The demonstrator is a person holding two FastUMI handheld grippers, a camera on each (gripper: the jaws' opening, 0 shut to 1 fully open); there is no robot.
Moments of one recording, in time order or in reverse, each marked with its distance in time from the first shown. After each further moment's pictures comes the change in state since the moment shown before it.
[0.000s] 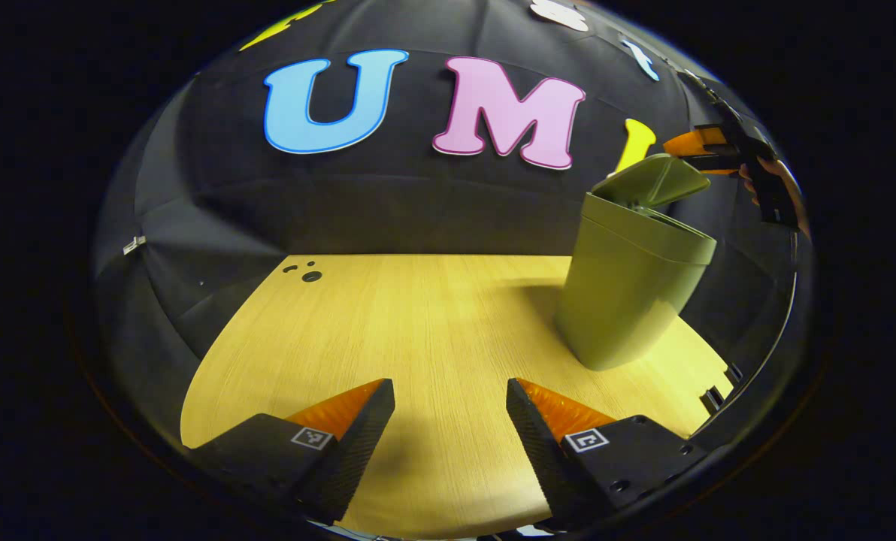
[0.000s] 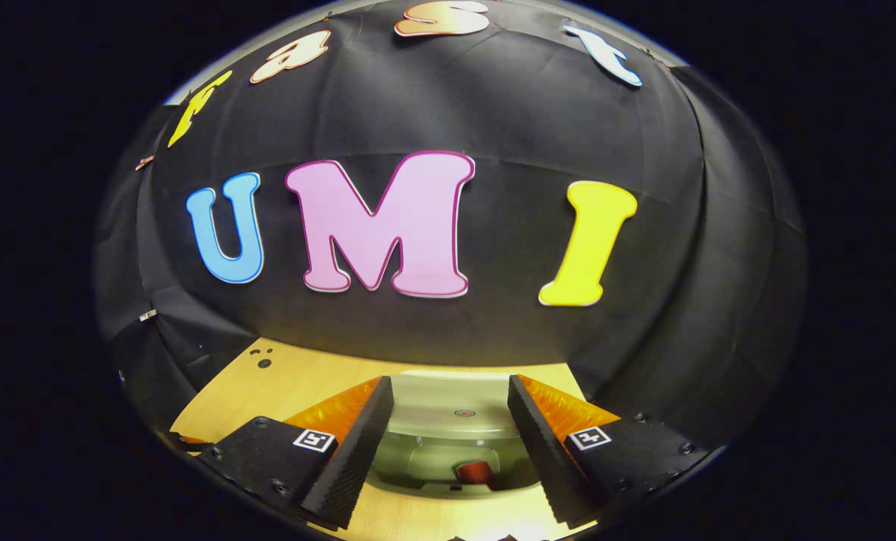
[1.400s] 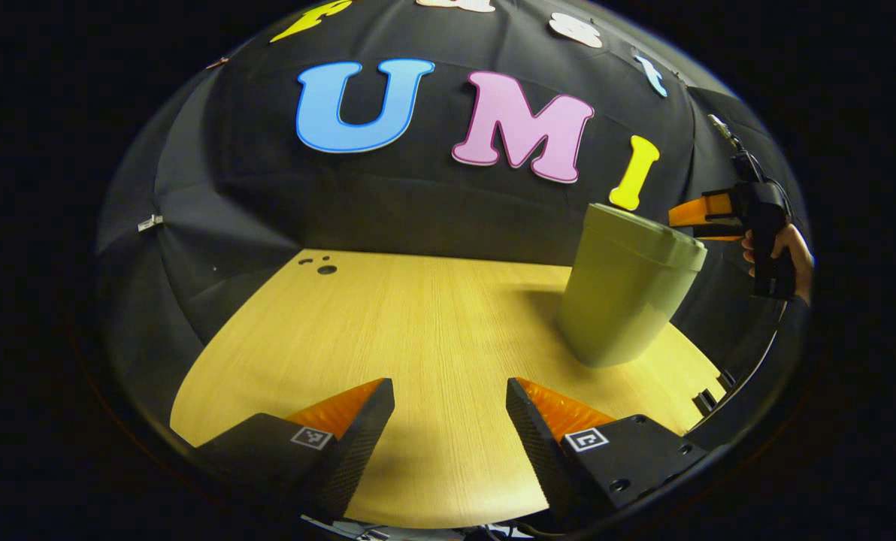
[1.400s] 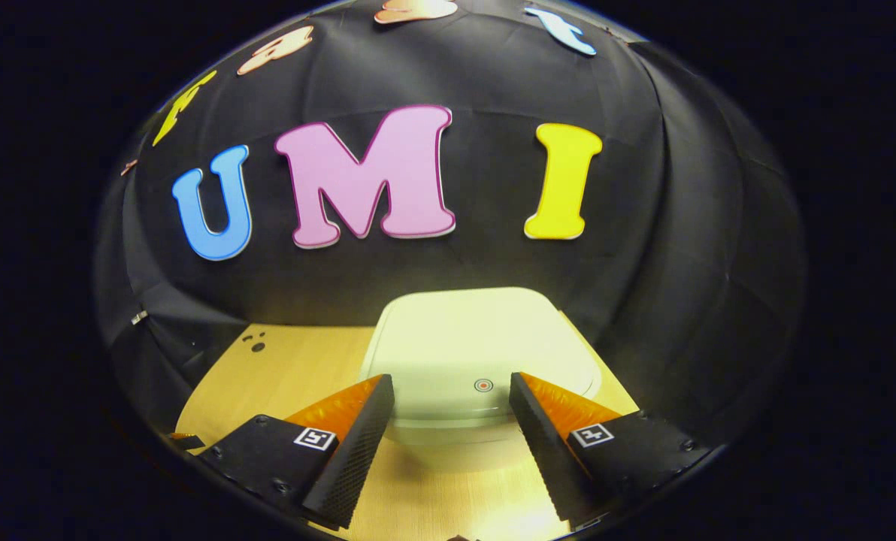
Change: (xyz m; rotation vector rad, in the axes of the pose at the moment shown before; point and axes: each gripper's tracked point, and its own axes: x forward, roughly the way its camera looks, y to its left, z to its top) left arm -0.036 0.025 0.001 -0.046 -0.098 0.066; right arm -0.020 0.018 -0.076 0.079 -0.020 -0.061
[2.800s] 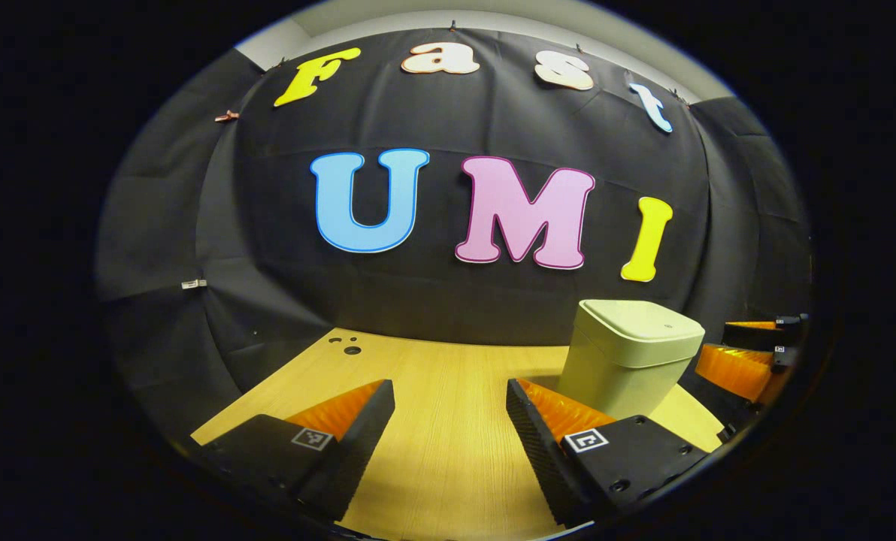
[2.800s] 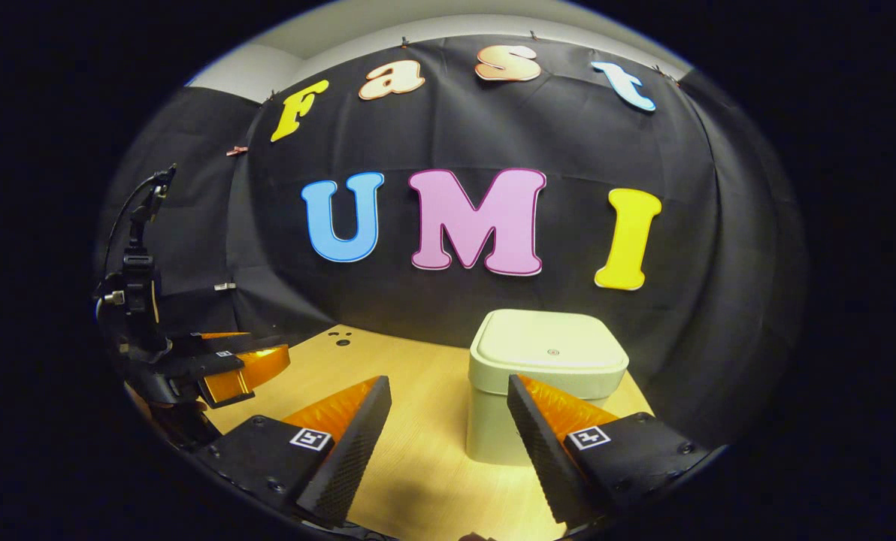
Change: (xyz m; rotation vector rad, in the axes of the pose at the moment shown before) left arm -0.041 -0.079 0.107 -0.020 -0.234 0.137; right arm -0.123 0.054 -0.039 -0.119 -0.139 0.330
